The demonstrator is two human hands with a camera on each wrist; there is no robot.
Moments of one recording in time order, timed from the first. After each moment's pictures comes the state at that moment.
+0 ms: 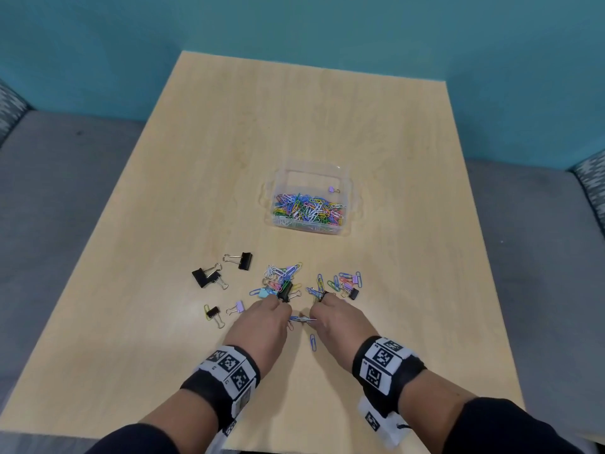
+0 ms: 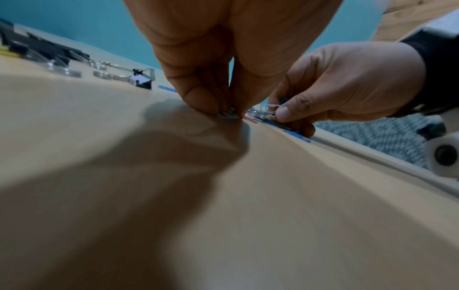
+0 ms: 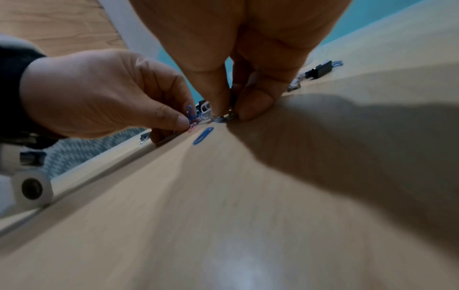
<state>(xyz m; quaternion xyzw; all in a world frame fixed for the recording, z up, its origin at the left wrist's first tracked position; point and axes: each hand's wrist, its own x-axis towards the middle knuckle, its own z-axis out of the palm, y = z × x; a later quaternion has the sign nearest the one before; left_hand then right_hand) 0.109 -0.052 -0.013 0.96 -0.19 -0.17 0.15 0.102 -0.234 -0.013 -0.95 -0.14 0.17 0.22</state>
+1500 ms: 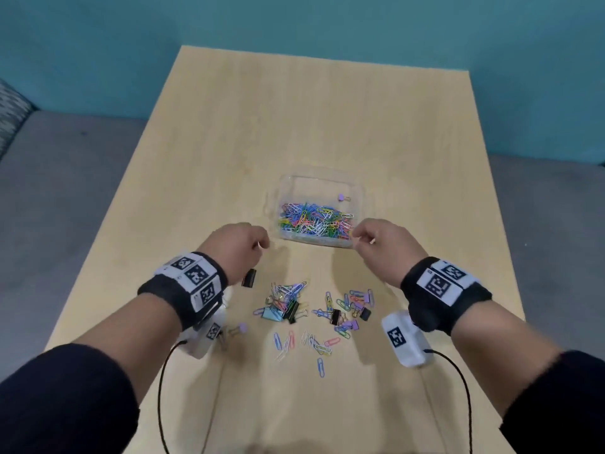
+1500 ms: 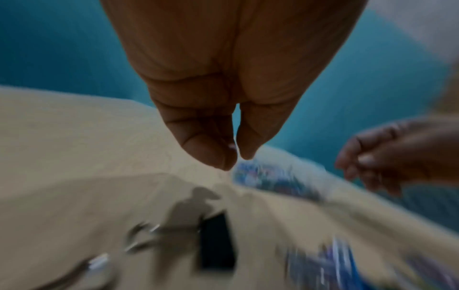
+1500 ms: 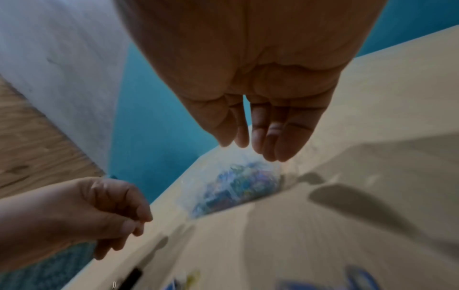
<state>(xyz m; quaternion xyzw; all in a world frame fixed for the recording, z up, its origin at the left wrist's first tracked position) 0.268 -0.016 0.037 0.96 -0.11 -0.21 0.17 0.241 -0.293 0.043 -0.94 0.02 0.15 0.30</state>
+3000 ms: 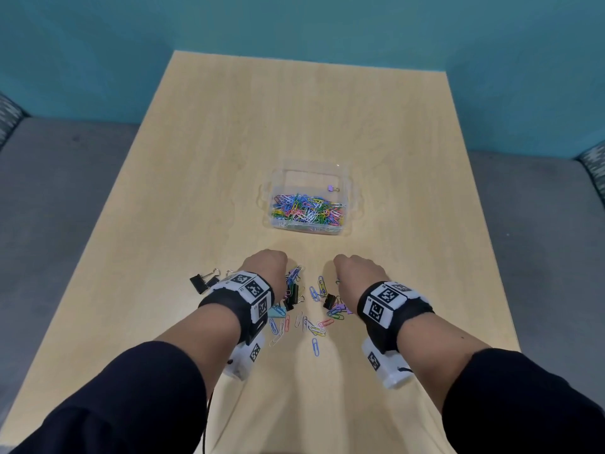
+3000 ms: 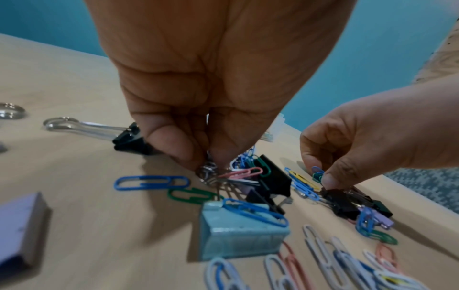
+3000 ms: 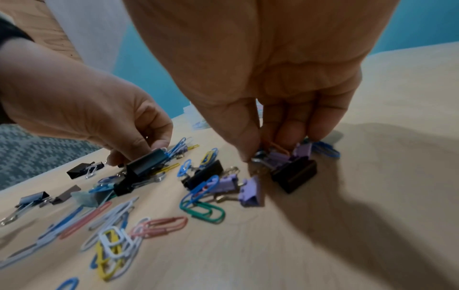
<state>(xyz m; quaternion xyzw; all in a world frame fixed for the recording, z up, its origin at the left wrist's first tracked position) 0.217 -0.077 0.012 0.94 -0.12 -0.31 0.01 0.181 -0.254 0.014 -0.96 -0.02 0.28 0.05</state>
